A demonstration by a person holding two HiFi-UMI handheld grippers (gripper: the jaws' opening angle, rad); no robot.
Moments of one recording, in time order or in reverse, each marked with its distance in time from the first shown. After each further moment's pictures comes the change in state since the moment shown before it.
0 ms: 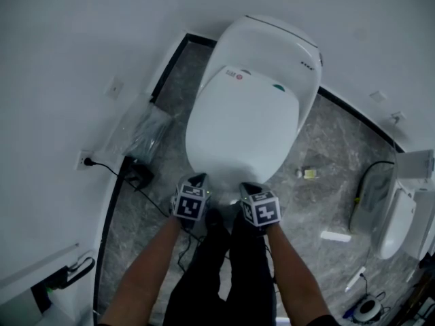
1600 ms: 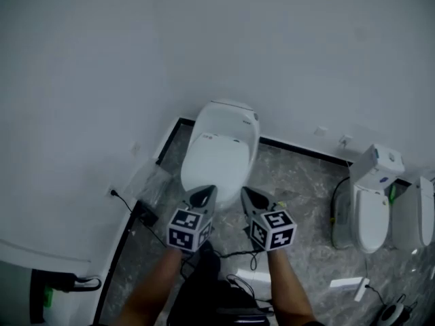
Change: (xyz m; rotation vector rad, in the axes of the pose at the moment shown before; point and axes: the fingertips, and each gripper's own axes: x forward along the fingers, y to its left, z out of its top) left arm -0.339 -0.219 0.154 0.231 -0.652 -0.109; right arm -0.396 0.076 0.080 -0.067 -0.786 0.011
